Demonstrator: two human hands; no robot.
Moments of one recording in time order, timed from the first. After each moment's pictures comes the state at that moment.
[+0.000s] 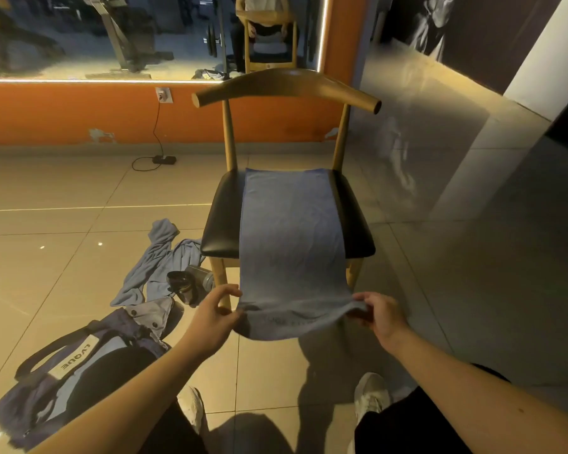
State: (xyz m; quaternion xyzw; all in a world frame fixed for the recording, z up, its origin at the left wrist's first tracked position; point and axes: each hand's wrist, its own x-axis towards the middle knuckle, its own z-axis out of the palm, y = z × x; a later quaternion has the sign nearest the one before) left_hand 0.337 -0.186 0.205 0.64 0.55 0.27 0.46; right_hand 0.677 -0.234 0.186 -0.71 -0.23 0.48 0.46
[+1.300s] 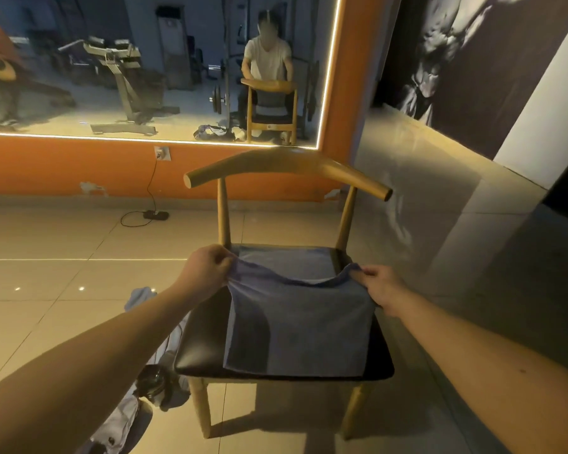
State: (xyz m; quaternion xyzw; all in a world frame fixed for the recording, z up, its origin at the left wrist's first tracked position) left_hand 0.387 0.114 0.321 0.72 0.56 0.29 0.29; right_hand 0.749 0.046 0.301 -0.72 -0.41 0.41 0.38
